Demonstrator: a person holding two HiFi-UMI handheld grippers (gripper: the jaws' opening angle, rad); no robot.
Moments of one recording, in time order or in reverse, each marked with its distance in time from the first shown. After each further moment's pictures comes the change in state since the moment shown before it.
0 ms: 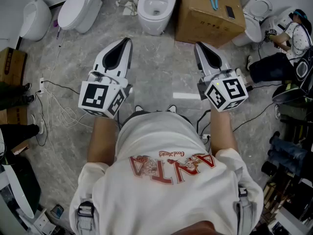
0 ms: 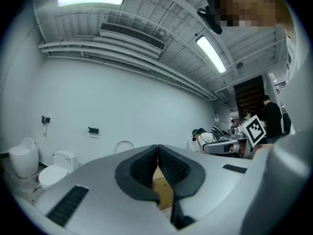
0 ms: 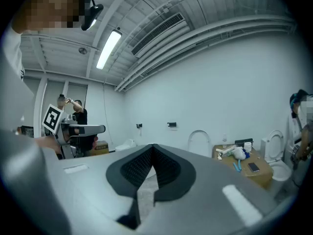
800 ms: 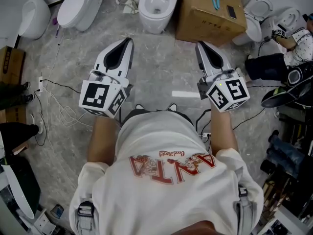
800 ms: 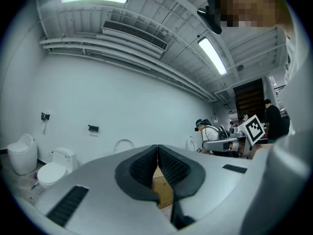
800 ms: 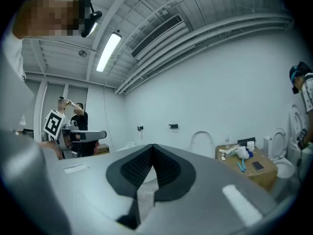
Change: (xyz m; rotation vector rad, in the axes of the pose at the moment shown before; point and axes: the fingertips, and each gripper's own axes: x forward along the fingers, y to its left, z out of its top) left arm -0.007 0.017 -0.006 -0.023 0.005 -0.016; right arm 0.011 0.015 0.005 0.019 -0.031 0.008
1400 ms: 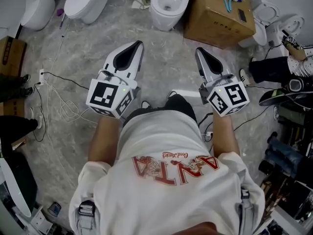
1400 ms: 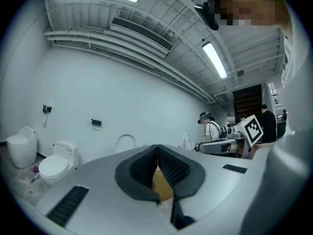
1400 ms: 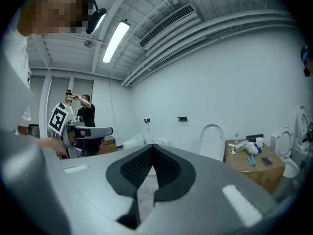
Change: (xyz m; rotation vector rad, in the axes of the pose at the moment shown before) left arm -0.060 0.058 -0.031 -0.055 0.028 -0.027; right arm 0.042 0.093 -0.042 -0.032 0.091 0.054
